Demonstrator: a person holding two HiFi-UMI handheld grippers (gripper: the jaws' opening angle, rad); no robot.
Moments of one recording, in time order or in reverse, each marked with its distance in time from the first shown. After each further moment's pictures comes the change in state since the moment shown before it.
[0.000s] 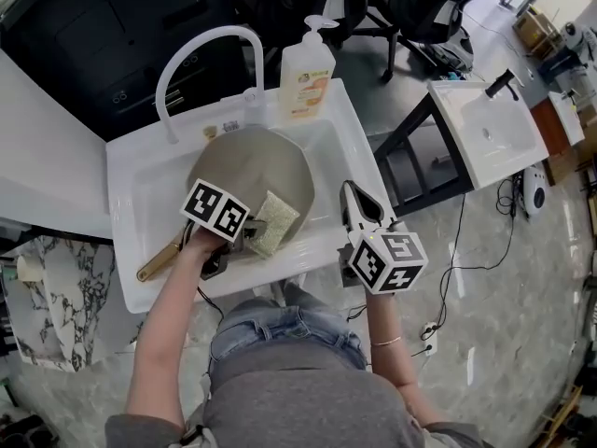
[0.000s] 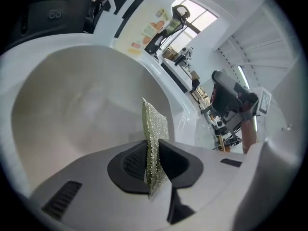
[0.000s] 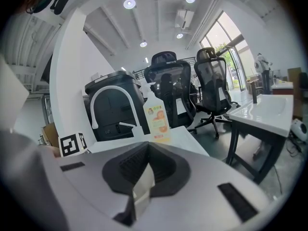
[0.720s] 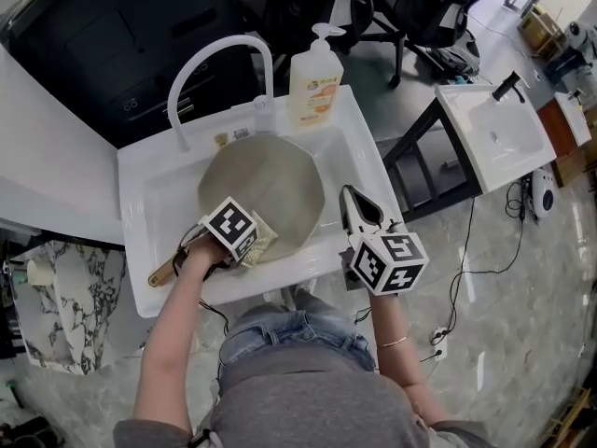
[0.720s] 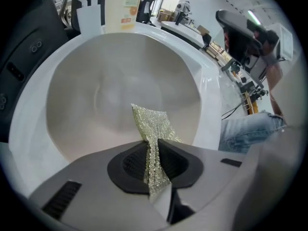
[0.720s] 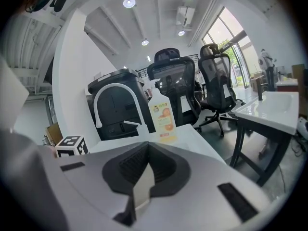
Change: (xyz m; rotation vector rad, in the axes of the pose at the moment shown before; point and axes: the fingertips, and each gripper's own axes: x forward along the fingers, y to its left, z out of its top) left arm -0.017 0.057 -0.055 0.251 0.351 0.357; right arm 0.014 0.015 -0.009 0.005 0.017 0.046
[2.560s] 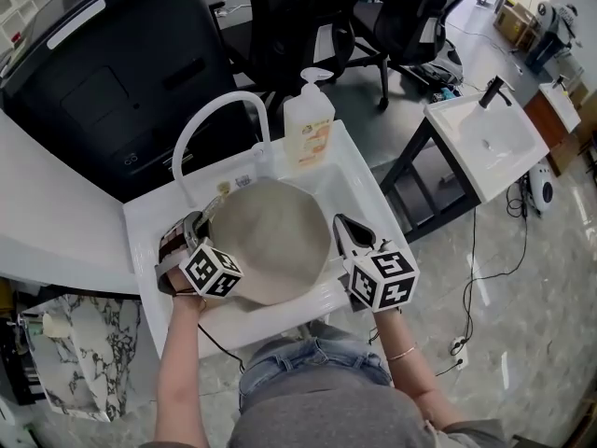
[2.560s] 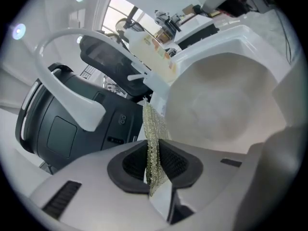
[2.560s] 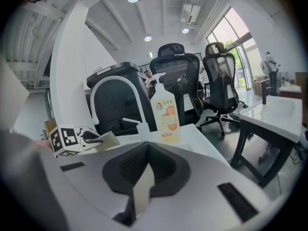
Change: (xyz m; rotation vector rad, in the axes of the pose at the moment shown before) left arm -0.143 0.144 0.045 0.357 -0.348 1.023; right arm 0.026 0.013 -0.002 -0.045 0.036 -0.011
